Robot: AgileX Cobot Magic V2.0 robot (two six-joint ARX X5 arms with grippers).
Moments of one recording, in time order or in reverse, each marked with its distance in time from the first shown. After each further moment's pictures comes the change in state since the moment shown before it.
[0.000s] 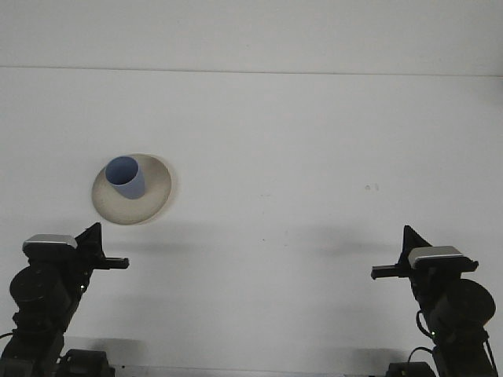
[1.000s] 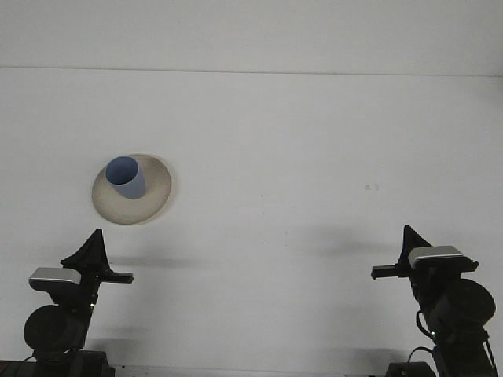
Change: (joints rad) left arm 0.000 -0.366 -0.412 0.398 -0.002 0.027; right arm 0.000 0.000 0.000 0.000 0.000 0.000
